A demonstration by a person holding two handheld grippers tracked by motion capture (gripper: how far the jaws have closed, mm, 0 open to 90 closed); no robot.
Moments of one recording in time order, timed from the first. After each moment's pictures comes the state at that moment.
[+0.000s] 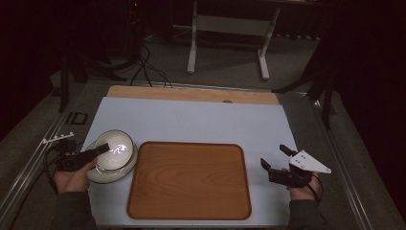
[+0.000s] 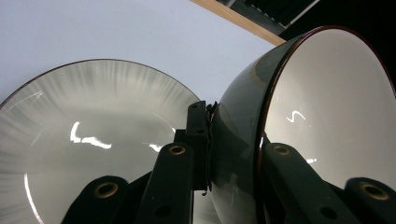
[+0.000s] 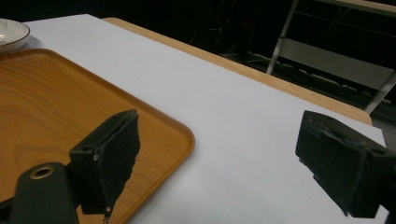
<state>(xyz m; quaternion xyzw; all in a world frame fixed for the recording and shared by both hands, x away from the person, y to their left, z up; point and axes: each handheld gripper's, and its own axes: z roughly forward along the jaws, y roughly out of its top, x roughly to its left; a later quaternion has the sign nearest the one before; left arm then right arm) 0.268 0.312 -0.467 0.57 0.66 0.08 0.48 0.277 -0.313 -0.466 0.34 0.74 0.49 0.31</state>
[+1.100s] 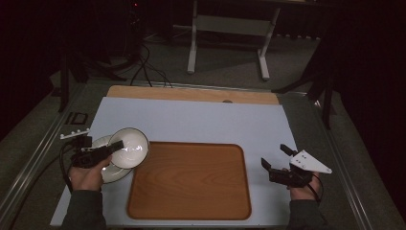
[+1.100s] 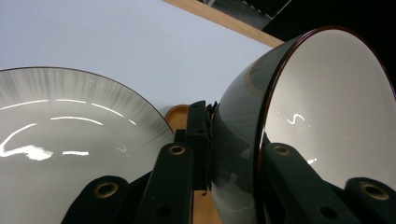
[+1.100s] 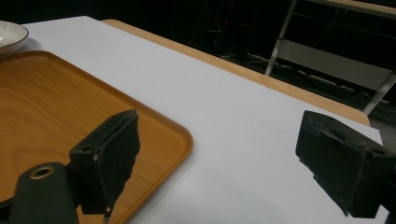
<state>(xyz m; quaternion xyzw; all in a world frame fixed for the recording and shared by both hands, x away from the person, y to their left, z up) 0.275 0.272 -0.453 0.59 0.63 0.07 0.49 0.277 -0.314 -0.466 0.34 0.74 0.49 0.31</state>
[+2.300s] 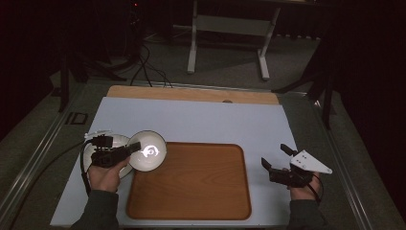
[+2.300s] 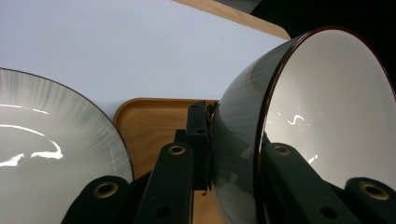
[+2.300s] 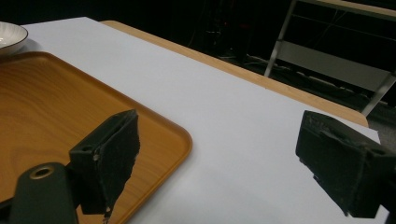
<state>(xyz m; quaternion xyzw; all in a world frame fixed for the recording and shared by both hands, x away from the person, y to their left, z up) 0.281 0.225 -0.451 0.63 0.61 0.07 0.48 0.277 -0.315 -0.465 0.34 0.74 0.49 0.31</state>
